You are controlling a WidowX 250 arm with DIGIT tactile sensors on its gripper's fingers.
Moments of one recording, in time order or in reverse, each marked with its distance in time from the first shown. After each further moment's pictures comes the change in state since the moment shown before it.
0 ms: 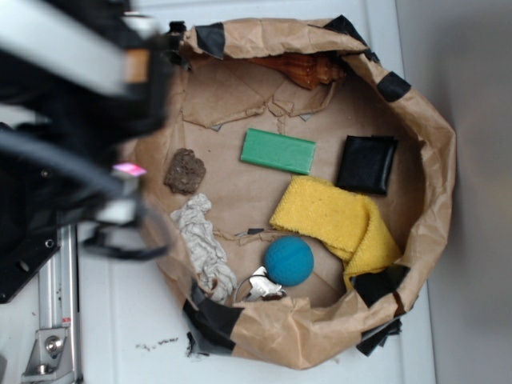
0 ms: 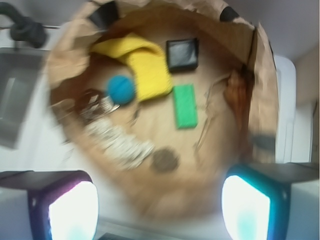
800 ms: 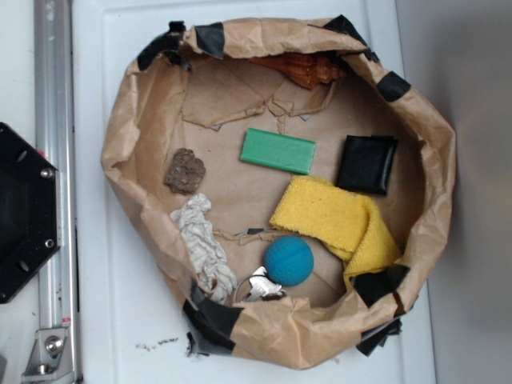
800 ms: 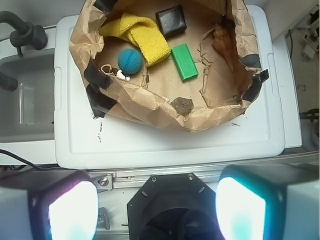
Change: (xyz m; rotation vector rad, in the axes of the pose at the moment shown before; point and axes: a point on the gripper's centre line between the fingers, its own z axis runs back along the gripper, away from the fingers) arm -0.066 -0.072 0.092 0.006 0.015 0.256
